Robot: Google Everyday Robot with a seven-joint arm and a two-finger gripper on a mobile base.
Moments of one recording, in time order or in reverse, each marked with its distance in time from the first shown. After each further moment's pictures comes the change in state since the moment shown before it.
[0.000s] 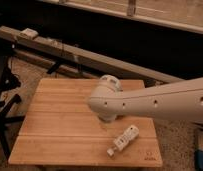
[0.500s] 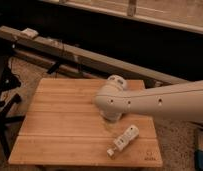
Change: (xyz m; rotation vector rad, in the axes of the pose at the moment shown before) arm 0.013 -0.004 0.014 -0.042 0.018 -0.068
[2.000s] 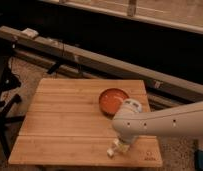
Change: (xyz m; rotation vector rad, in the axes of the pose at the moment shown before) arm 0.101 0.040 0.069 -0.058 0.122 0.155
